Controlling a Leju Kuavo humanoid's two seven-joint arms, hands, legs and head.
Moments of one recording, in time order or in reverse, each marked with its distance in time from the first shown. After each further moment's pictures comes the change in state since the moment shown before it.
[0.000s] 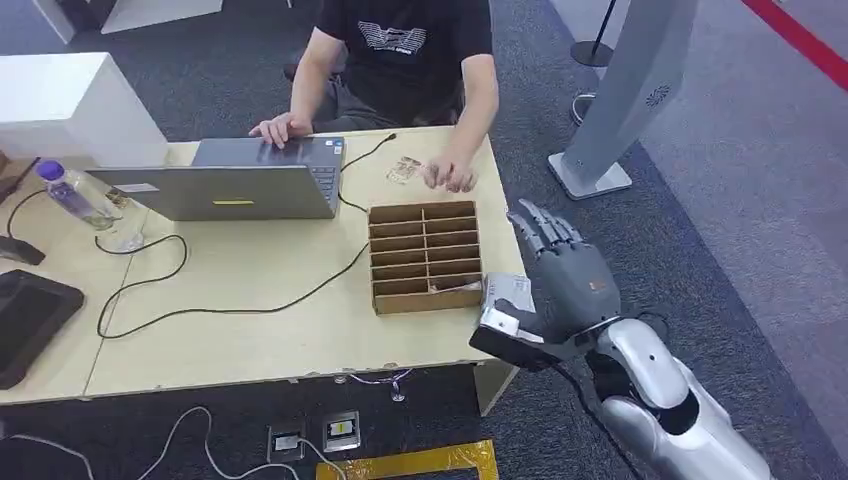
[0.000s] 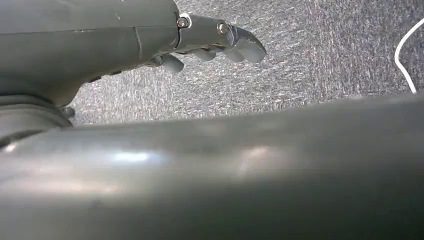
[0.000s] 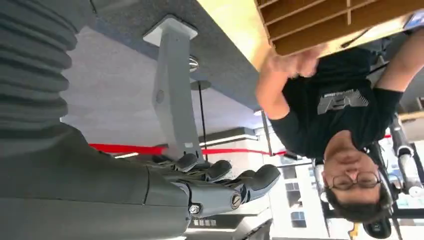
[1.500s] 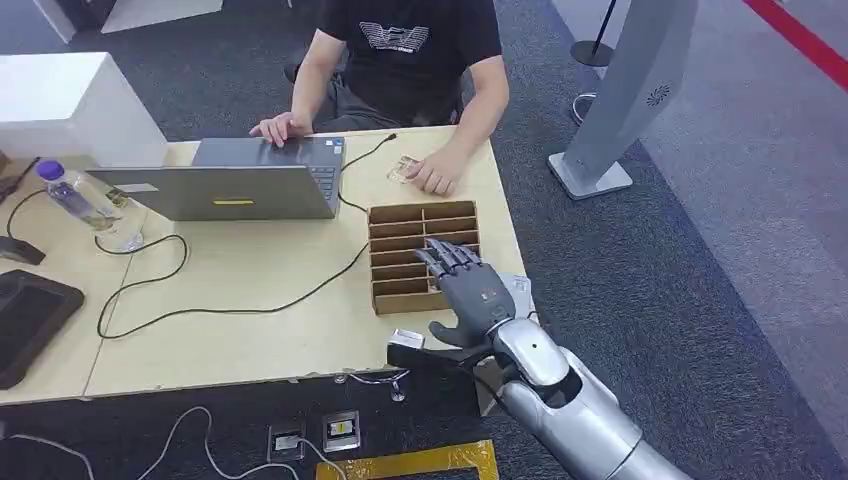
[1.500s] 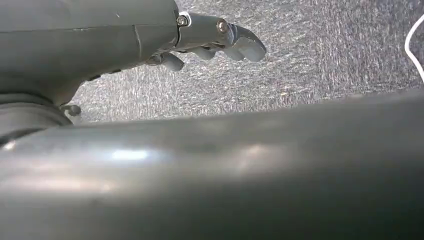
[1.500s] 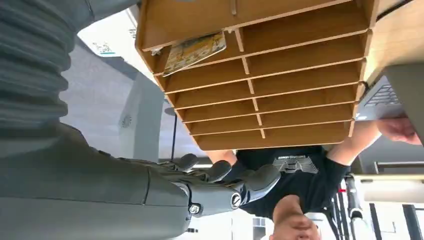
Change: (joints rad) left arm 0.006 -0.016 0.013 0.000 -0.027 0.008 0.021; right arm -0.114 0.340 0.118 0.485 0.159 -0.014 -0.146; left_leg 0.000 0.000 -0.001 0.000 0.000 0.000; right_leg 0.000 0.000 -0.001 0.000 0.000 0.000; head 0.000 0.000
